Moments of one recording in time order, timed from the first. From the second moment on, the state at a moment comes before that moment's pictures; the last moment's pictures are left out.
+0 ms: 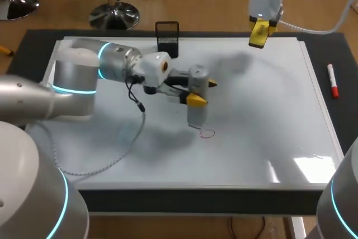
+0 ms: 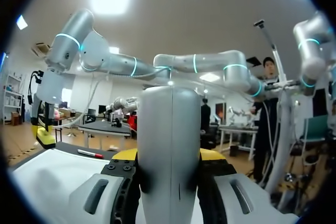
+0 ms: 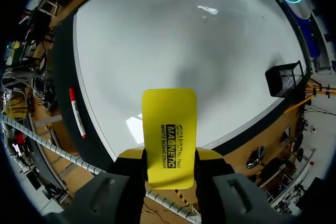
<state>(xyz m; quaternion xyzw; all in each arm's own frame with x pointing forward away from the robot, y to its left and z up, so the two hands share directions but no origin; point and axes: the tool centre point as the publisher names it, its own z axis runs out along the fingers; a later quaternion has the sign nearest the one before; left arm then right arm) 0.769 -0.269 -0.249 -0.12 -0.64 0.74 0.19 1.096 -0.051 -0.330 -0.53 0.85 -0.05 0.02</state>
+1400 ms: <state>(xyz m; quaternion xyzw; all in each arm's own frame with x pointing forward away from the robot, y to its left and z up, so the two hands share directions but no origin) 0.753 -0.296 -0.294 -0.18 -0.62 0.72 0.26 1.096 -0.051 -0.330 -0.53 0.85 -0.05 0.02</state>
